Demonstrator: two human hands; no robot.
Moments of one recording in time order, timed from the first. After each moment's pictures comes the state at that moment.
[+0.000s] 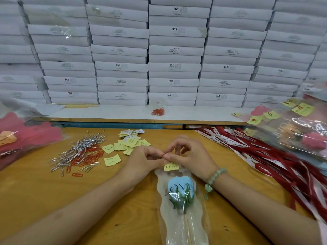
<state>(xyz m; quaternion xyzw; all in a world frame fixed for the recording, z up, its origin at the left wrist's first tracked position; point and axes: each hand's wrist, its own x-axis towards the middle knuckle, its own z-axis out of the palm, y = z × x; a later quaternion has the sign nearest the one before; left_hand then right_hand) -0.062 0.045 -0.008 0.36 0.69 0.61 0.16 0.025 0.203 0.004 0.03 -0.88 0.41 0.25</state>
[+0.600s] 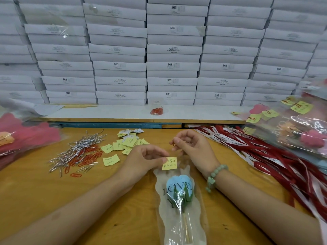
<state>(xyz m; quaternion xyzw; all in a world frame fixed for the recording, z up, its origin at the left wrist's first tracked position) -0.061 0.042 -0.006 0.36 0.67 0.62 0.18 0.021 0.210 0.003 -0.01 -0.74 0.61 0.27</state>
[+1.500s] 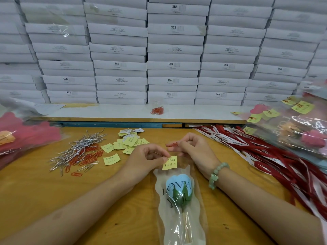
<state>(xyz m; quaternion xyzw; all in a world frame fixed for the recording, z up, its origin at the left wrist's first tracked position) -0.060 0.042 -0.008 0.37 0.68 0.61 0.17 0.020 0.208 0.003 -0.06 -0.69 0.69 0.21</state>
